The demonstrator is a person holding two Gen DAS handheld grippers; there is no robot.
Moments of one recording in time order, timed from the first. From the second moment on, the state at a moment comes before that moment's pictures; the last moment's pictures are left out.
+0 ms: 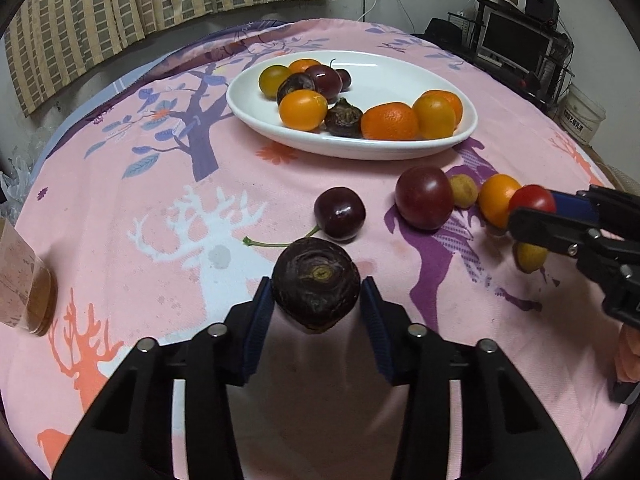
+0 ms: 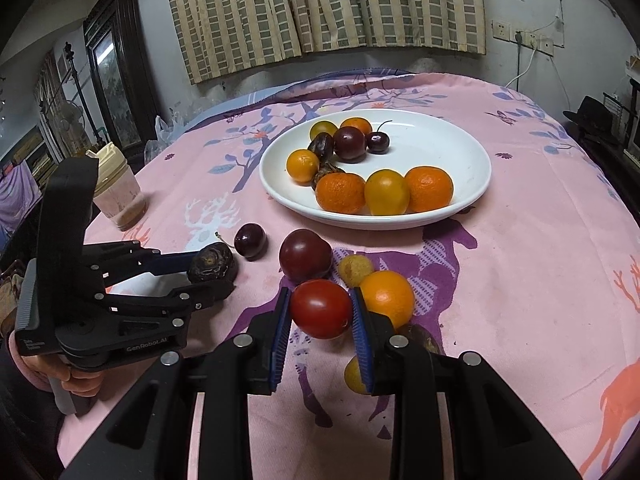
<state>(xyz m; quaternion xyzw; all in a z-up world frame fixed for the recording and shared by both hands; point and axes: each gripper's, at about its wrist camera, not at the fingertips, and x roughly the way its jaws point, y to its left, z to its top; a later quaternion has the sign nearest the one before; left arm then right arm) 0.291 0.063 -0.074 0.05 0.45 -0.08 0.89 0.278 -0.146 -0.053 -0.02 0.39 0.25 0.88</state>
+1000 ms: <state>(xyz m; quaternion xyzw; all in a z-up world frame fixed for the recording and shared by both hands) 0.414 0.031 -0.028 -0.05 0.38 -0.07 0.92 0.401 -0.166 -0.034 0.04 0.34 0.19 0.92</state>
